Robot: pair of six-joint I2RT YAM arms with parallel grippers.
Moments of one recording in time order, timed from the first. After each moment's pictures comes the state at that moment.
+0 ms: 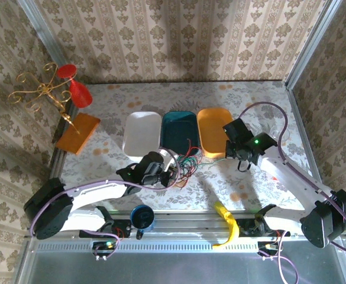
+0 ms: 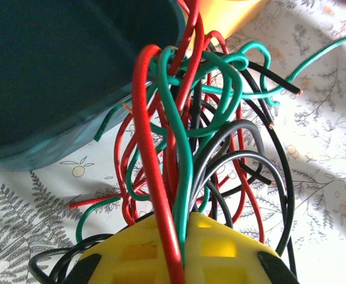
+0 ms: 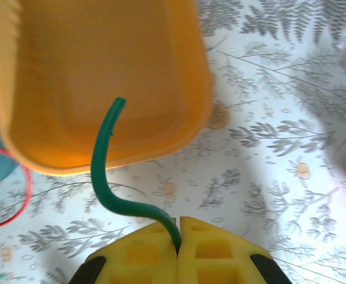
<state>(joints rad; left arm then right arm) -0.96 1.23 0.51 0.05 0.07 -0.32 0.46 1.21 1.02 -0.95 0.33 0.55</state>
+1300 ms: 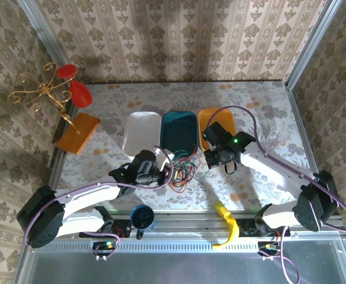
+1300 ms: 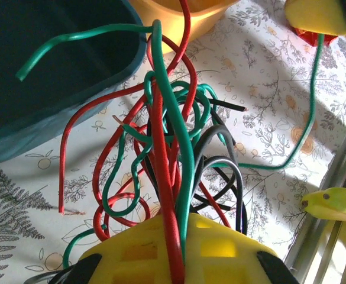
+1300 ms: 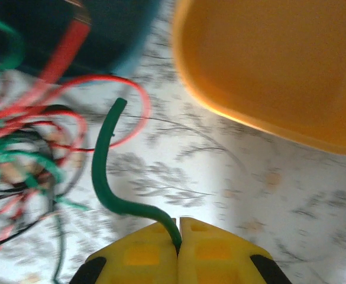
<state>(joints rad) -0.91 1.15 0.49 0.06 0.25 -0.37 0.64 1.38 1.09 -0.94 0.17 0.31</state>
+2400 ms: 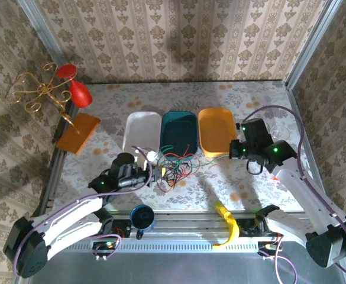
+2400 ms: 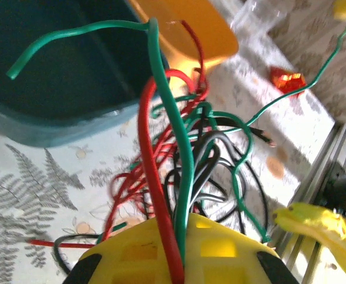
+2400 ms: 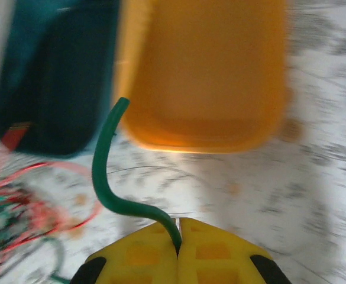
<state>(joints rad) -0.78 0.86 0.39 -0.04 0.34 -0.44 0.39 1.03 0.98 -0.84 -0.05 0.39</state>
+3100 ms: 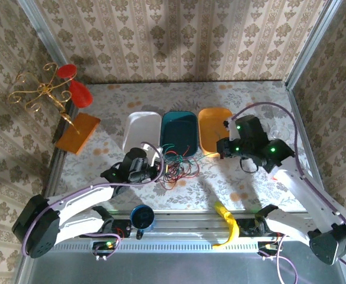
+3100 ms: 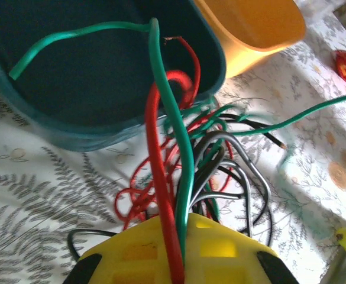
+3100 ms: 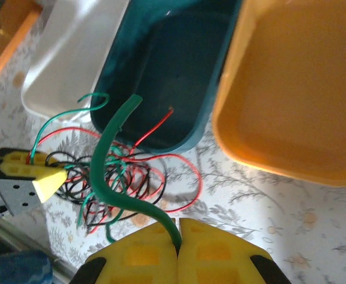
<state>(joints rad) -0.79 1.06 0.44 0.01 0.19 -0.41 0.42 1.03 1.04 -0.80 -0.17 0.35</state>
